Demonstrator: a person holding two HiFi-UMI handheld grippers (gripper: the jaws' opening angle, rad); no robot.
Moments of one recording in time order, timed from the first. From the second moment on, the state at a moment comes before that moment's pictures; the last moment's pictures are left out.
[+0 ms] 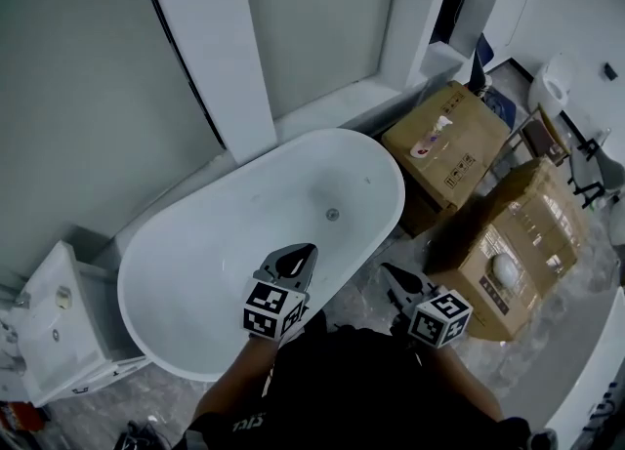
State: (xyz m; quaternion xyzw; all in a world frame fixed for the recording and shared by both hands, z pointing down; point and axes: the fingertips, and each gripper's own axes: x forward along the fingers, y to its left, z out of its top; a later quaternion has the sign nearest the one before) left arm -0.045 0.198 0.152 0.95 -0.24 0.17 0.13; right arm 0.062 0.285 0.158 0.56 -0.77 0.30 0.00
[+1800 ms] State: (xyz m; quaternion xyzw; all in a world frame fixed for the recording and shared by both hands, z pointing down) left arm 0.055 0.005 0.258 0.85 -0.44 0.21 0.22; right arm 0.175 0.022 0.286 0.33 -0.86 0.36 0.17
